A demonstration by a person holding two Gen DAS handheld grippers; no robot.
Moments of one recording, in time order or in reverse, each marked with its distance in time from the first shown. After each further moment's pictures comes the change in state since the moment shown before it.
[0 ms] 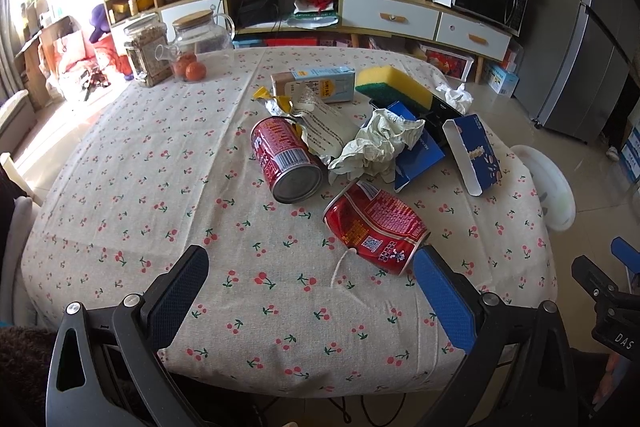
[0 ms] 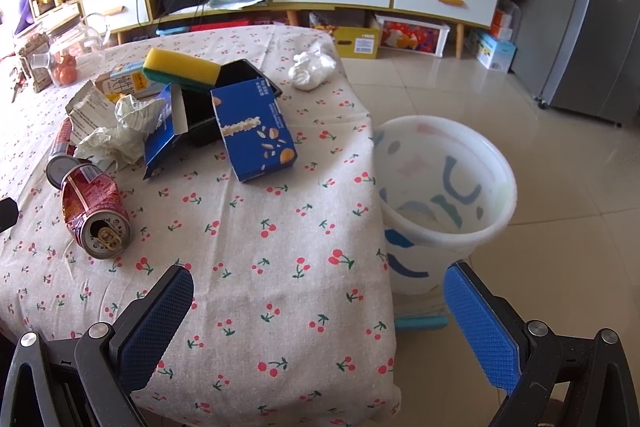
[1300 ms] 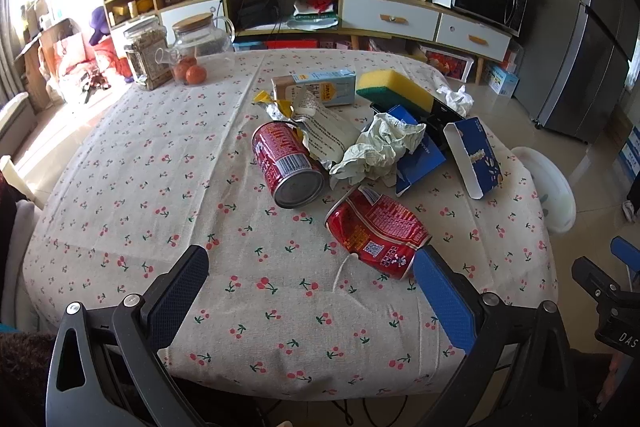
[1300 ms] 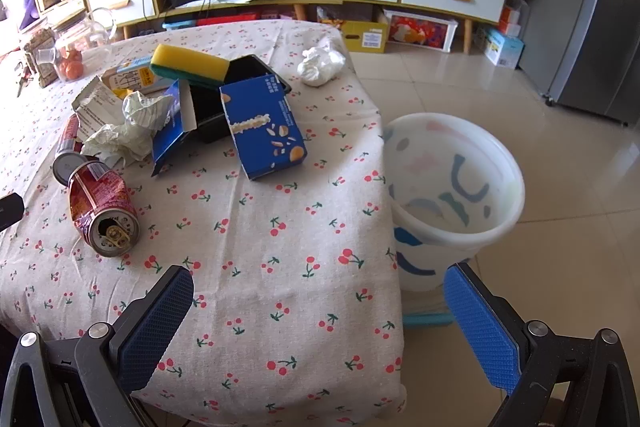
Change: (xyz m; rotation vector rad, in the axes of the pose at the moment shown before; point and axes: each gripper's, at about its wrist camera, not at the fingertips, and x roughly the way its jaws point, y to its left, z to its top) left arm -0.001 0.003 0.003 0.003 -0.008 -0.001; right arm 0.001 0.005 0.005 -0.006 0.027 0.020
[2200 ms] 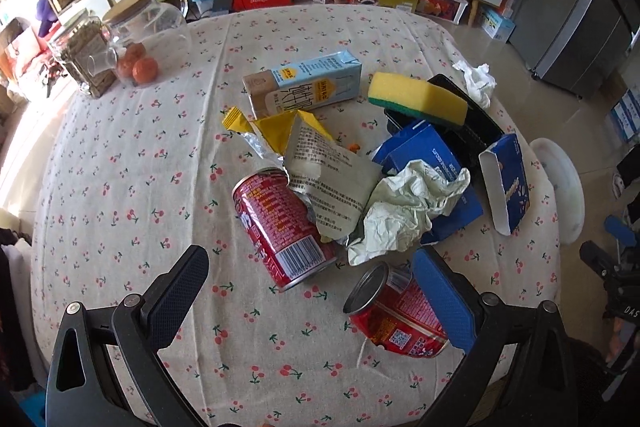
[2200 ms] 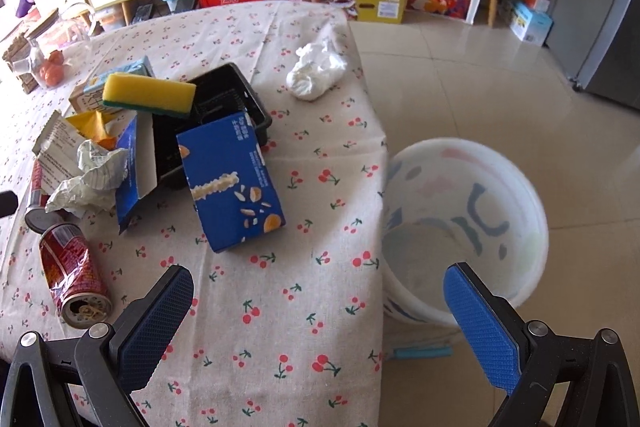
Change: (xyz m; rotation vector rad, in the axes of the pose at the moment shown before) left arm 0.093 0.012 0.111 0.083 0.279 -0.074; right arm 0.067 -0.029 0.080 0.001 0.170 0.070
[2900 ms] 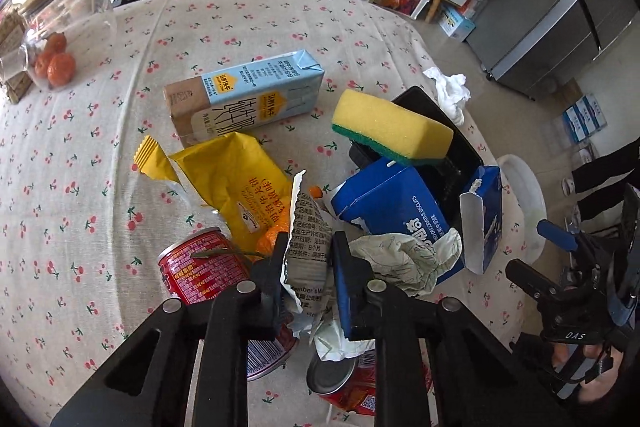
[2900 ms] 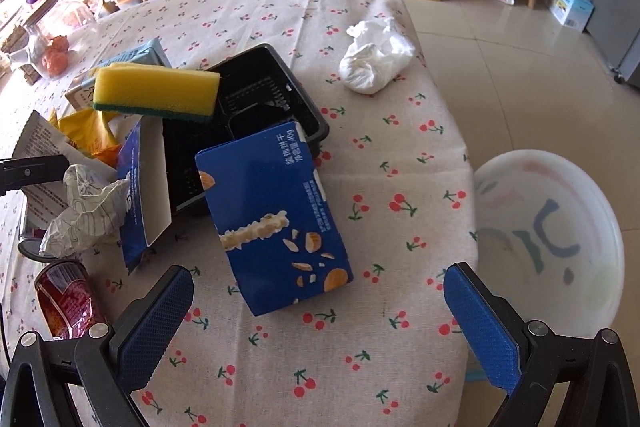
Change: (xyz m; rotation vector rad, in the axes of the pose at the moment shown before) left arm 0.047 -0.003 0.040 0.002 0.060 -0.237; right arm 0.059 0.033 0.036 -0.040 0.062 0.071
